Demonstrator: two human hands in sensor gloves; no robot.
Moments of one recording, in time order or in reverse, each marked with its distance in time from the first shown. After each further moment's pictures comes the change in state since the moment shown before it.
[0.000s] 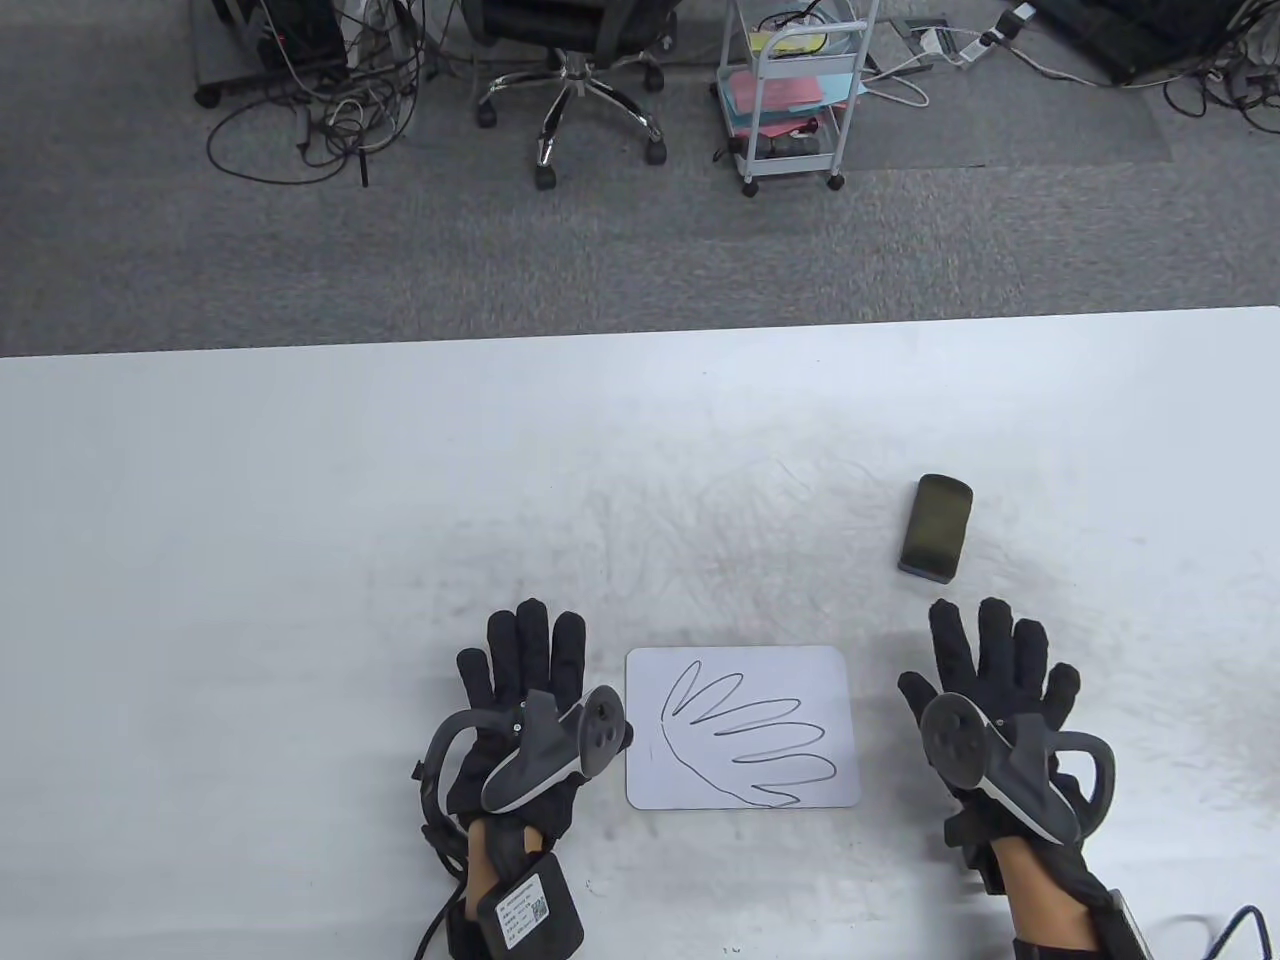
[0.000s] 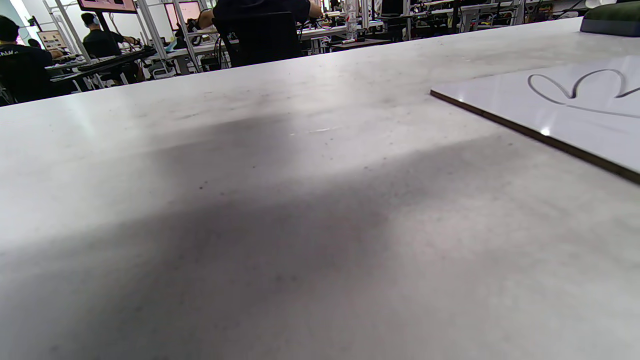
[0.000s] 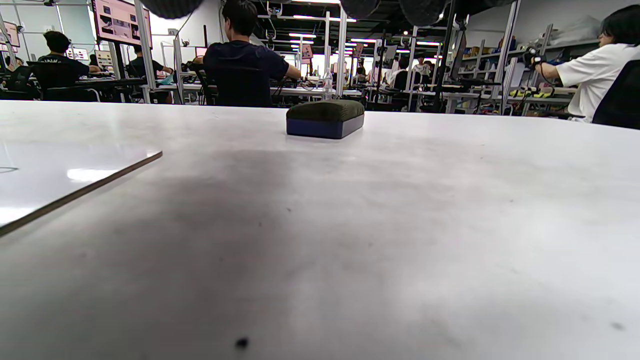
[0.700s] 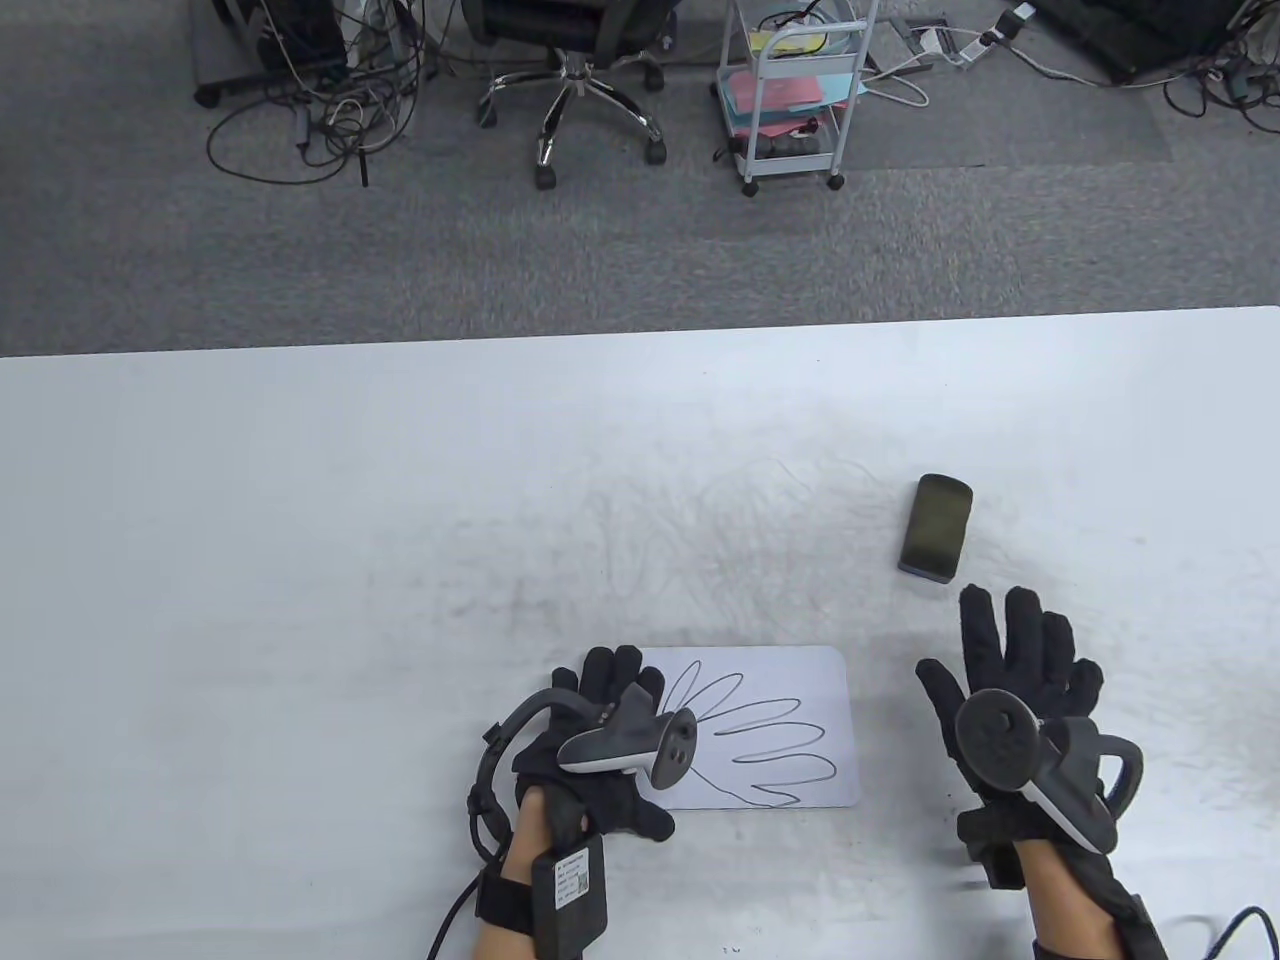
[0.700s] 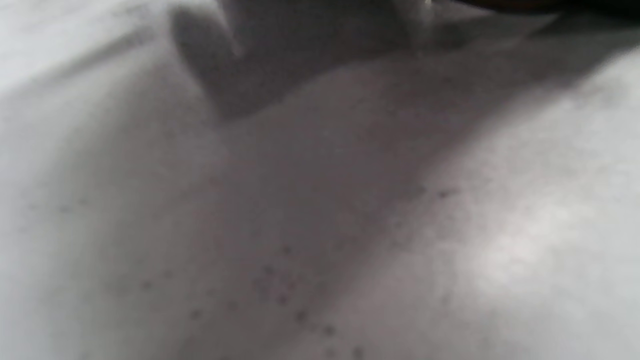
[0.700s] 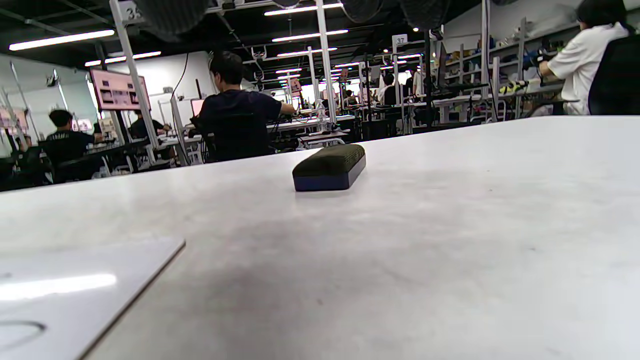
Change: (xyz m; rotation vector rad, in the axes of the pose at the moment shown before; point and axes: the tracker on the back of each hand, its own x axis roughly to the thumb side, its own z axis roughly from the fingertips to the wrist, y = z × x) left_hand 0.055 -0.034 -0.032 -0.348 -0.337 -0.173; right_hand -0.021 -0.030 0.005 -0.090 0.039 -0.210
